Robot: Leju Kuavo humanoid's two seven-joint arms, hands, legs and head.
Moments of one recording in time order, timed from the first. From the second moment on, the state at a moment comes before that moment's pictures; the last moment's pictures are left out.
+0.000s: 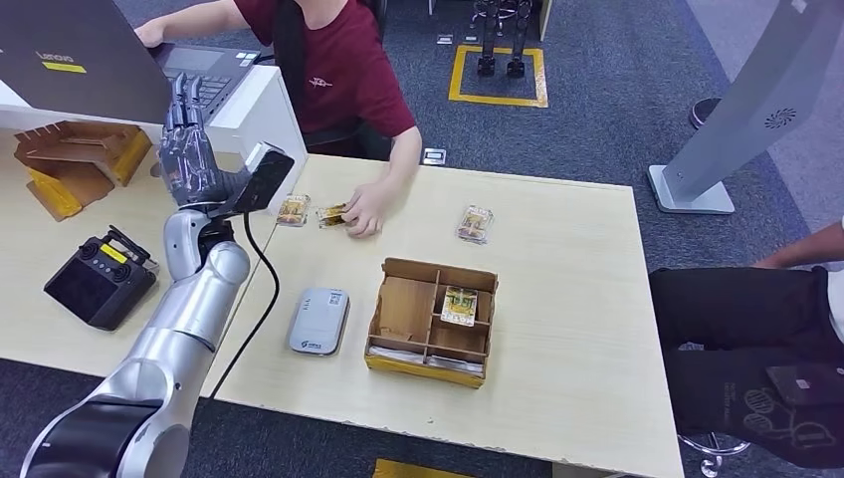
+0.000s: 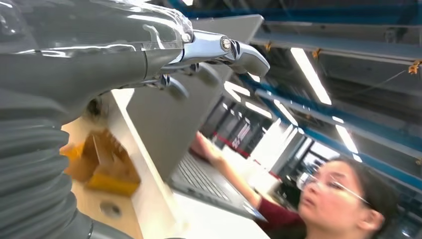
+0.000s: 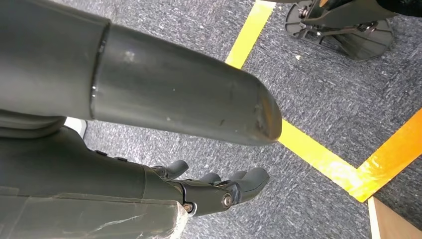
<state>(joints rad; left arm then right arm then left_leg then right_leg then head) -0.75 0.00 -0.08 -0.88 -1.05 0.68 -0.15 -0.04 0.15 -0.94 -0.20 1.57 -0.30 -0.13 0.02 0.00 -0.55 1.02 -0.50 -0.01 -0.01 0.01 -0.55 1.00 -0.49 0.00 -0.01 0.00</state>
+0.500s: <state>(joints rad) -0.45 0.08 0.64 -0.87 -0.99 0.68 -0.51 -0.03 0.15 -0.95 -0.20 1.55 -0.28 -0.13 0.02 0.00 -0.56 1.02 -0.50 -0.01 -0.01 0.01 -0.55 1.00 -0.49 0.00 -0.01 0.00</state>
